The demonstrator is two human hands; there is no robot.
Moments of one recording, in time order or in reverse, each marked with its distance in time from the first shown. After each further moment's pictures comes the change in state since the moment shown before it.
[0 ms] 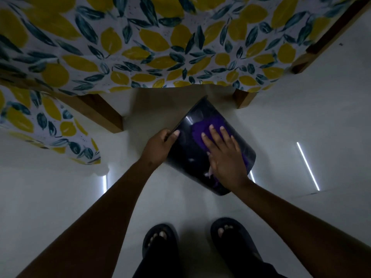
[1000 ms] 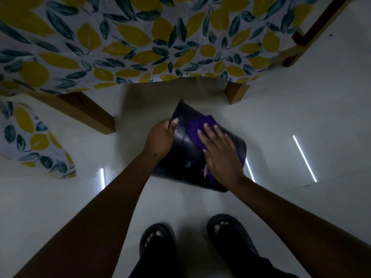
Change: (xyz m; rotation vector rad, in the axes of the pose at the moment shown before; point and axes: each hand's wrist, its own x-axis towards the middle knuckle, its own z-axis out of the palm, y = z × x) left_hand 0.016 0.036 0.016 0.113 0.115 0.096; right_hand -0.004 0.011 -0.002 0.111 0.037 0.030
